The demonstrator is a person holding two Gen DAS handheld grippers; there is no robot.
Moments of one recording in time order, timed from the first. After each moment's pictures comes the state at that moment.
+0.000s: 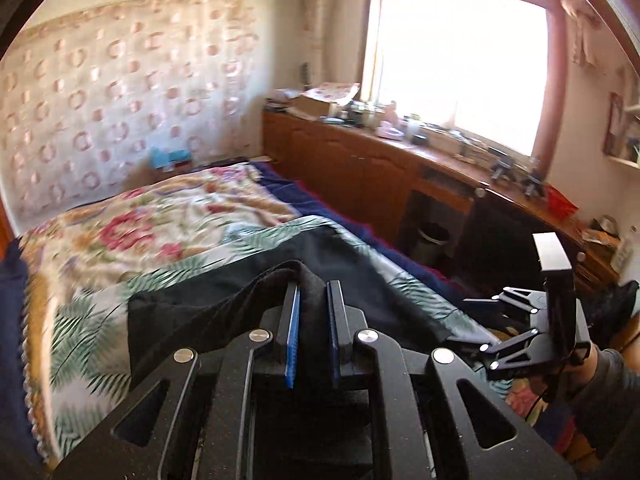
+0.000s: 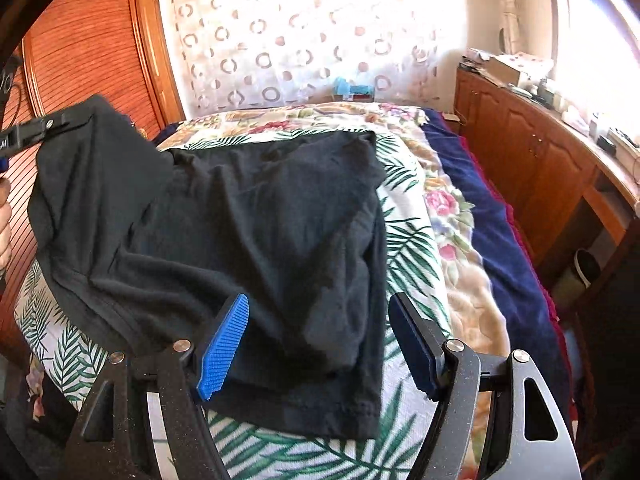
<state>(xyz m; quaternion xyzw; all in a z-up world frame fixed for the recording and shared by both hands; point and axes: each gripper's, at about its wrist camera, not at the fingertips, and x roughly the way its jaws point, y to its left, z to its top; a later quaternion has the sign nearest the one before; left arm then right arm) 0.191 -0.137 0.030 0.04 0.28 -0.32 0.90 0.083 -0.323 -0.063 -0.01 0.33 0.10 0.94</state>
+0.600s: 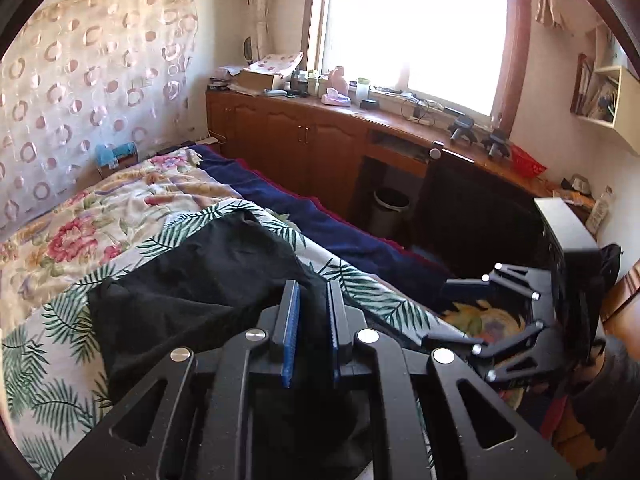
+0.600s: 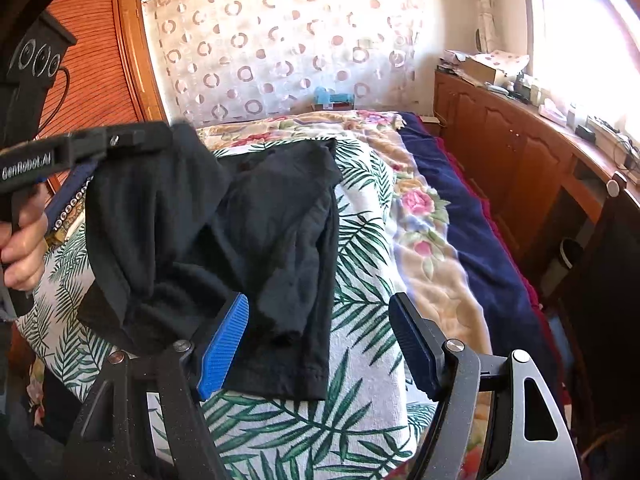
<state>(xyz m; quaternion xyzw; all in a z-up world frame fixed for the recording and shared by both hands) 0.186 -0.221 0.014 0.09 0.31 -0.38 0.87 0.046 -0.345 -0.055 0.01 0.33 0.08 0.94</state>
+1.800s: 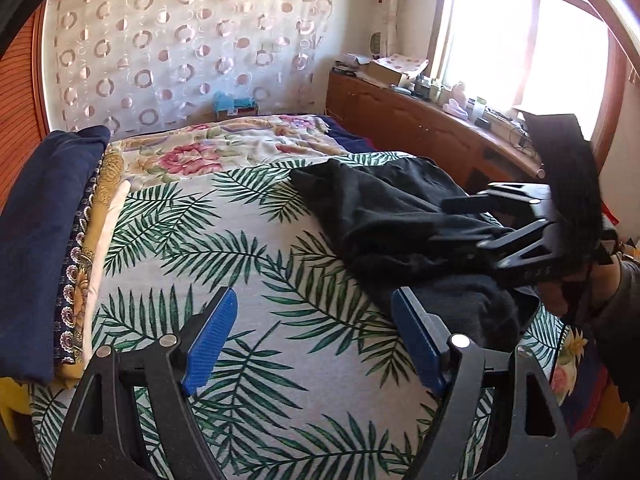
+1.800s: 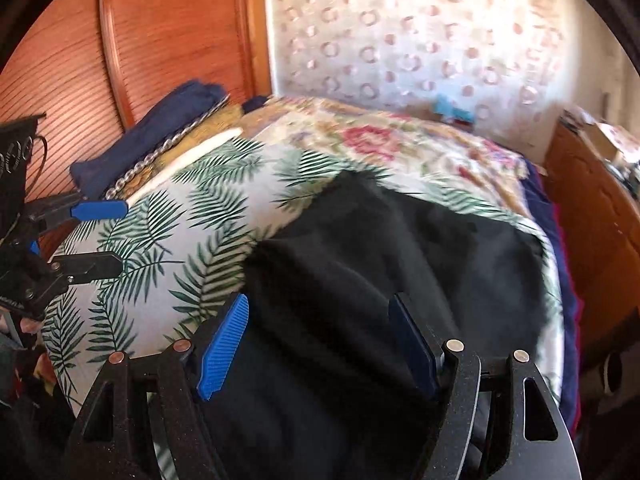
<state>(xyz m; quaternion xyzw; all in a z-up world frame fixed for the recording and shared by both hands) 0.182 -0.016 -0.052 0.01 0.36 -0.21 0.91 0.186 -0.182 -0.050 -0.12 0.35 0.26 0.89</state>
